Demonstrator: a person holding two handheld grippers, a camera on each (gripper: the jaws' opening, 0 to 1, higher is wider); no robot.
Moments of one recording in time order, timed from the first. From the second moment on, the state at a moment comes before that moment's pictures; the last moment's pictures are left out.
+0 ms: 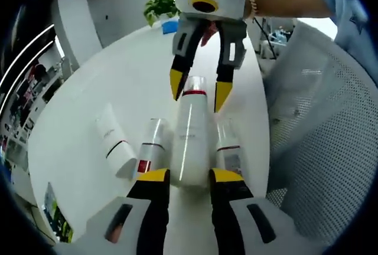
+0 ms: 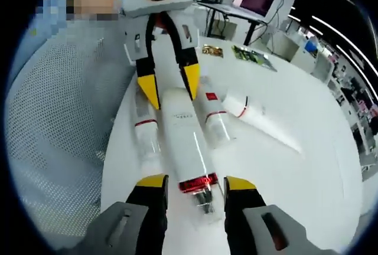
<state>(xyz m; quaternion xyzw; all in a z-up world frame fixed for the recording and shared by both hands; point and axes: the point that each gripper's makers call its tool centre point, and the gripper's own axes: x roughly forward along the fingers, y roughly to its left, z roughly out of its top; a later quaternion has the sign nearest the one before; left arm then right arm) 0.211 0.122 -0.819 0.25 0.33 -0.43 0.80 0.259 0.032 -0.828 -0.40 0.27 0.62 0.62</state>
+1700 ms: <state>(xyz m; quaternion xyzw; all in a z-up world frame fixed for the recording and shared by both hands) 0.208 0.124 -0.835 0.20 0.37 -0.43 0.80 0.232 0.068 -0.721 -0.46 0.20 0.67 0.54</state>
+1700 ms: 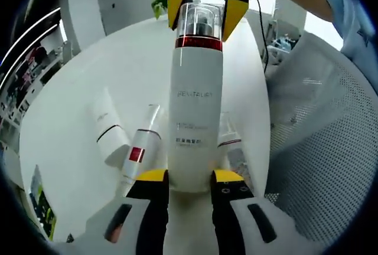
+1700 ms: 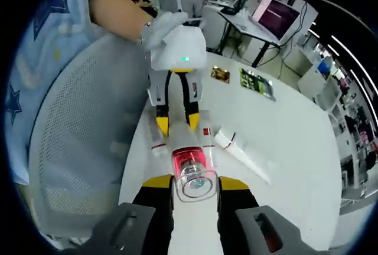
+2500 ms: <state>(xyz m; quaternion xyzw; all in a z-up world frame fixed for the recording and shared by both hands) 0.222 0.099 -0.782 0.11 0.28 -0.43 0.85 0.213 0.103 -0.706 -0.45 0.19 0.69 0.53</state>
